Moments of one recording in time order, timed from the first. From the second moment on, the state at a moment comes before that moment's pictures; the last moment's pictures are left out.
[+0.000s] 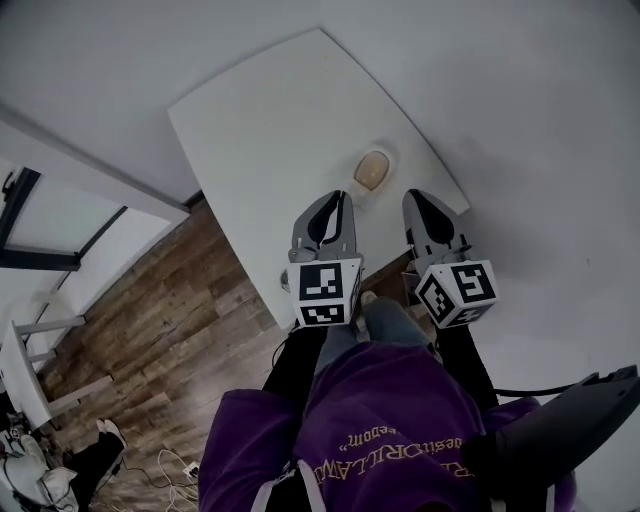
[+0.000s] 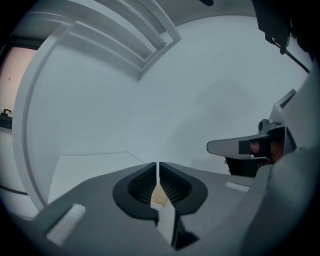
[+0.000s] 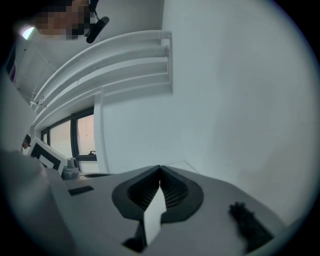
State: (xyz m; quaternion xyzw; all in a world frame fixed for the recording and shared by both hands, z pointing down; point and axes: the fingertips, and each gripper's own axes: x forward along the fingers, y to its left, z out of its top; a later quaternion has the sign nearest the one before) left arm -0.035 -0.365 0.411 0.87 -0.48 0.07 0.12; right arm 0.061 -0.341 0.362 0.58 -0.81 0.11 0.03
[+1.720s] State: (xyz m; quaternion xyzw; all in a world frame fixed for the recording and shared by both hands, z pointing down) left arm 0.091 -0.460 0.609 0.85 -0.34 0.35 0.18; right arm 0.138 -0.403 0.390 0.60 -0.79 0.14 0.05
